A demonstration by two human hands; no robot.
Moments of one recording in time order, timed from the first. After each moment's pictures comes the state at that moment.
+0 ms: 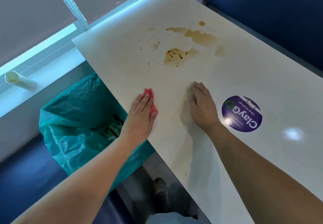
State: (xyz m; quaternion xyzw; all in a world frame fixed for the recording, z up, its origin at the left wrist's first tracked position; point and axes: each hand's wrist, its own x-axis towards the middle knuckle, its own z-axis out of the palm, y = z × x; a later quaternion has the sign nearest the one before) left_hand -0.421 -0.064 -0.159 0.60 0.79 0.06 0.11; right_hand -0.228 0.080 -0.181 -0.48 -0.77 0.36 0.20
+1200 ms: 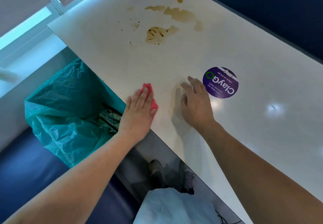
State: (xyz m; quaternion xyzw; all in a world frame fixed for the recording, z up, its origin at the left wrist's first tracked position) left_hand -0.364 -0.114 -0.165 0.63 0.77 -0.01 0.14; right_hand -0.172 -0.011 -0.153 -0.51 -0.82 0.21 0.16
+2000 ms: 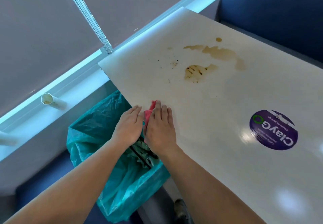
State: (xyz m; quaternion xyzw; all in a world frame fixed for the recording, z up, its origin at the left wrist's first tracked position) left_hand -0.526 -0.079 -0.139 0.44 0.86 0.14 0.23; right_hand -0.404 -0.035 -0.170 -0.41 -0.90 0.16 0.06
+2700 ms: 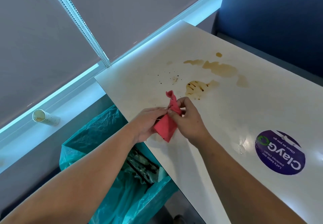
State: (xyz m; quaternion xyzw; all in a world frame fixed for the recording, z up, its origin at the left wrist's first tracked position) left_hand -0.521 0.022 -0.101 0.17 0.64 0.44 0.61; right_hand -0.371 0.079 -0.119 -0.40 -0.60 0.62 0.30
